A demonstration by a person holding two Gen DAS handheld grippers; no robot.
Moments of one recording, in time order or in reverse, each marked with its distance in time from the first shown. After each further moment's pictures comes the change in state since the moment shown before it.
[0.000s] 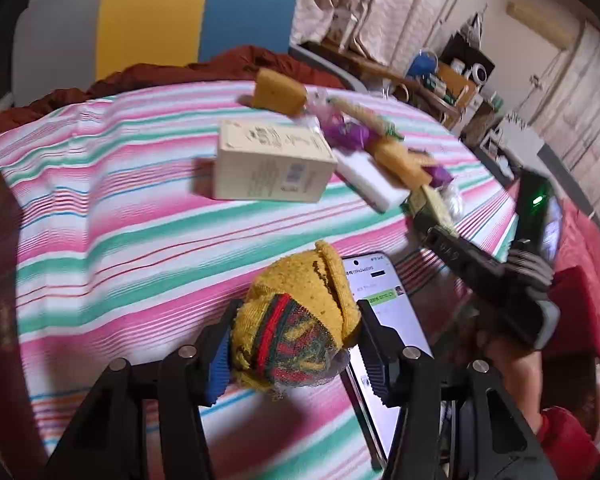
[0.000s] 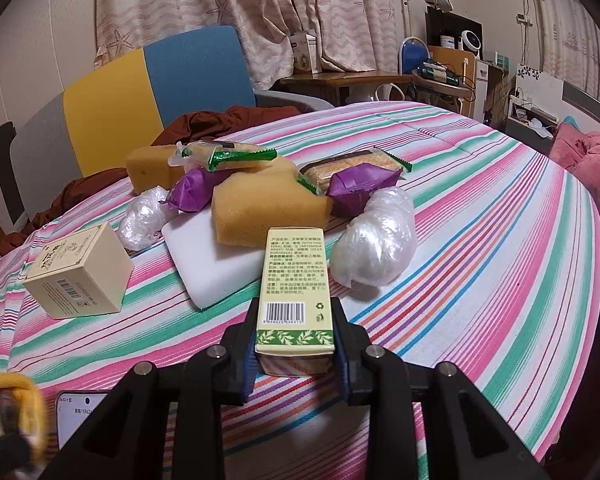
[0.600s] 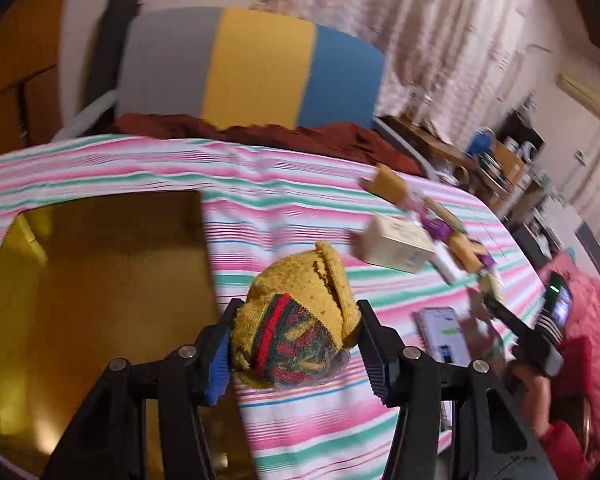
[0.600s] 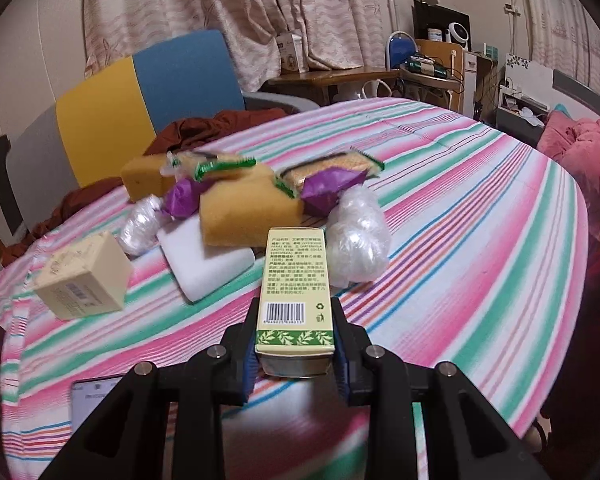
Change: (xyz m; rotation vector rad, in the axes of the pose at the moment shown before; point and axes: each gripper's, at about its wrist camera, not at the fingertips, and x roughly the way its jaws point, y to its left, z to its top) left arm -0.135 0.113 -0.017 -0.200 -0.204 0.180; right arm -0.028 -0.019 0.004 0.057 -0.001 -0.001
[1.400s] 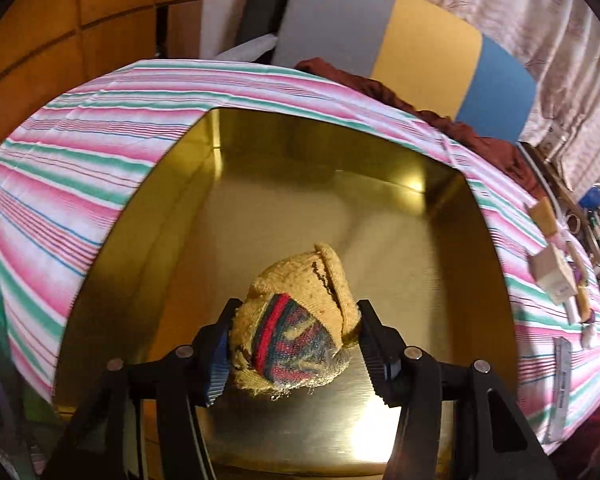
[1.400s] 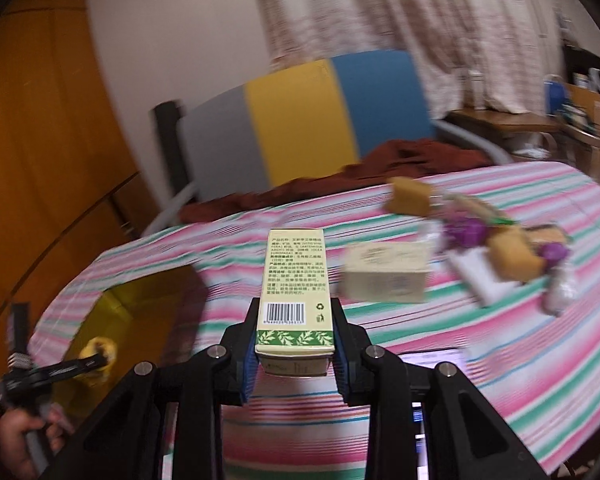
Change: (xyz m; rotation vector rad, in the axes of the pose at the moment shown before) left arm -0.014 0.164 -0.037 -0.281 0.085 0.356; right arm -0.119 0.179 -0.025 -0.293 -0.009 0.544
